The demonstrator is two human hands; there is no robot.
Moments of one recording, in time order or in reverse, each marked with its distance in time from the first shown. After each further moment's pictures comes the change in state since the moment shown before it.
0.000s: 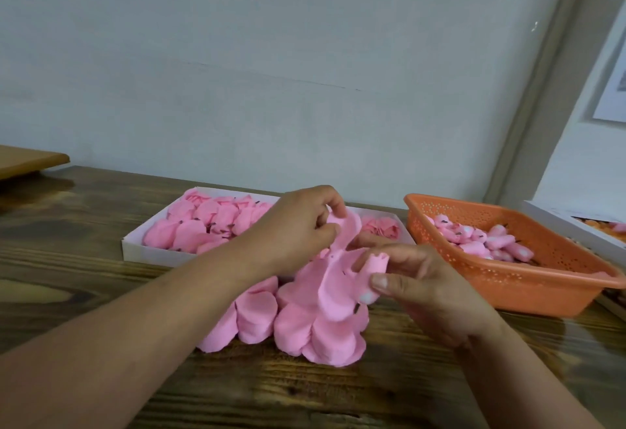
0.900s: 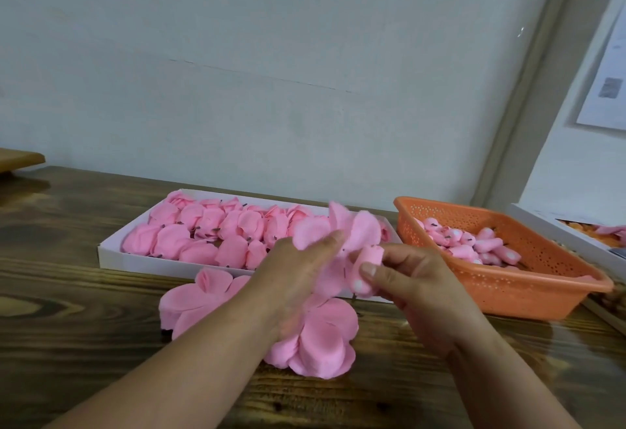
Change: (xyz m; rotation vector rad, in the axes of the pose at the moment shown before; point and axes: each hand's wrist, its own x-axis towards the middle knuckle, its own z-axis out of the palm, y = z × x) left_hand -0.021 0.012 0.043 -0.910 0.097 -0.619; right_hand 0.001 0.005 -0.005 -0.132 0.205 -0.003
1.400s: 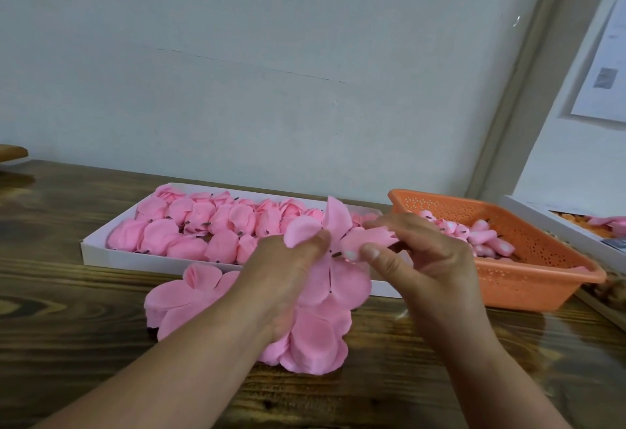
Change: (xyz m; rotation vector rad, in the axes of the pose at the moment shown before) left_hand 0.001 -0.004 0.003 -0.010 0.140 -0.073; right_hand -0.008 -0.017 0.008 -0.416 0.248 -0.391
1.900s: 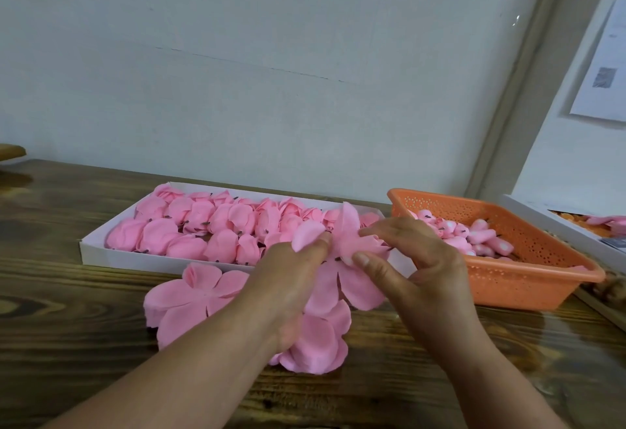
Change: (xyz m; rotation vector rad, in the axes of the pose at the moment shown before) left_hand -0.008 -0.002 0.005 0.019 -0.028 -0.022; right_hand -0.004 0.004 0.004 -0.301 0.037 -0.128
